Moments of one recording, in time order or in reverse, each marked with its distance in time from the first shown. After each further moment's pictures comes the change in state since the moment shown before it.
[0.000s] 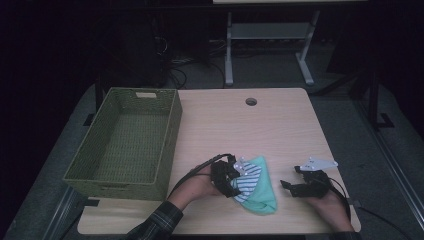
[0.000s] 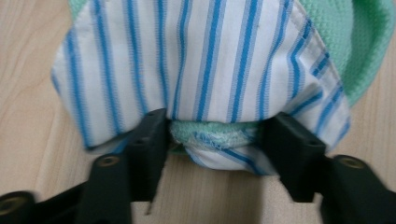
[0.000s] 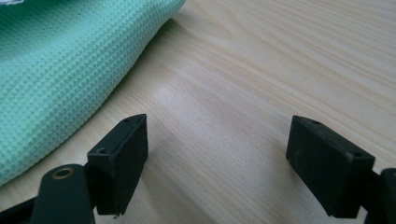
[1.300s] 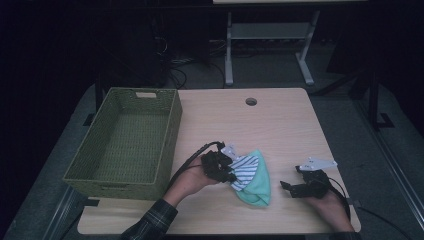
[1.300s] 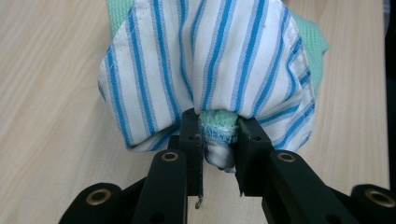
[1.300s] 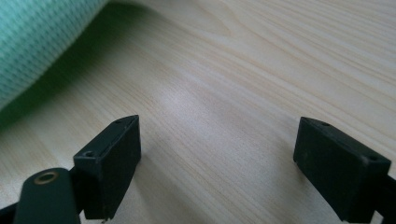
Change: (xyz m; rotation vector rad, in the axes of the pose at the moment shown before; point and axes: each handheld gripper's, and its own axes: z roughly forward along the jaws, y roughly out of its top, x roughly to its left) left arm 0.012 -0.003 -0.045 -0.141 -0.021 -0.149; right arm 0.000 0.000 0.001 0.009 -0.006 0.005
